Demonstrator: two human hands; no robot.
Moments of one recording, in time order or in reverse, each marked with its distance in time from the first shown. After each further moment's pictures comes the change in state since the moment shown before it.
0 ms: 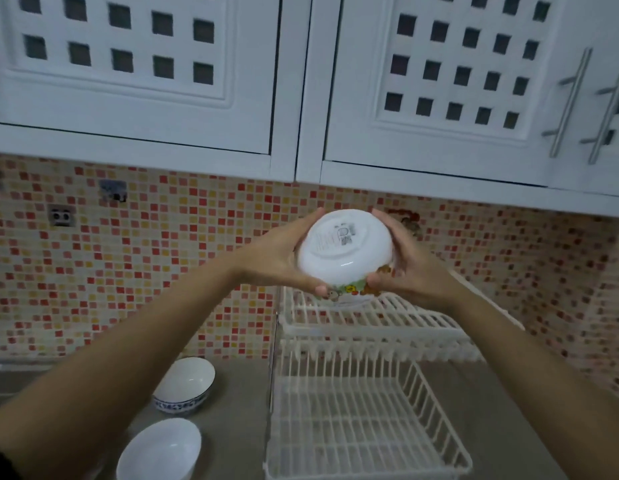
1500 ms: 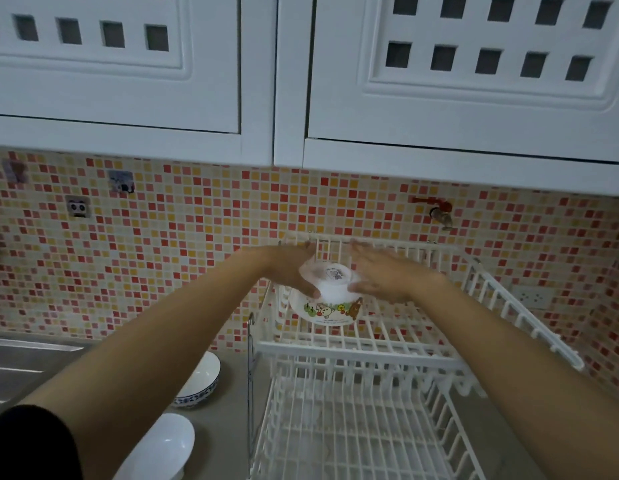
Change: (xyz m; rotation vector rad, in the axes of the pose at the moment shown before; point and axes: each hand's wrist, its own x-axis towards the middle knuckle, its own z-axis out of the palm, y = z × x) left_hand 0.087 -0.052 0.047 0.477 -0.364 -0.509; right_hand 0.083 0.118 -0.005 -0.970 -0.479 0.102
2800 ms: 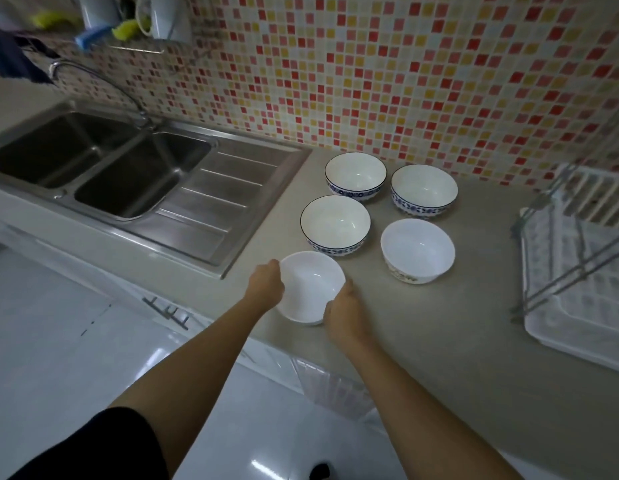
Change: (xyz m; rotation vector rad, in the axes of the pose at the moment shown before) left_hand -0.356 -0.309 0.356 -0.426 -0.015 -0.949; right_hand 0.036 -0.584 0.253 0.965 -0.305 0.431
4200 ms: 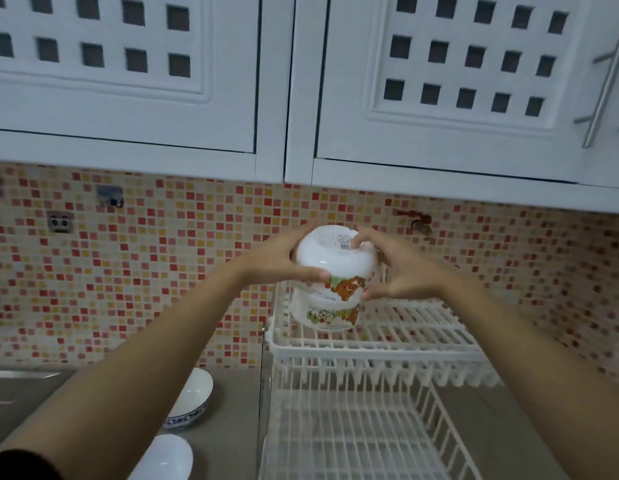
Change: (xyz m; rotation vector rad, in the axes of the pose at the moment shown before) left_hand -0.129 0.518 -0.178 -0.344 -0.064 1.290; right_hand -0.088 0.102 -0.622 -0.389 0.407 -0.630
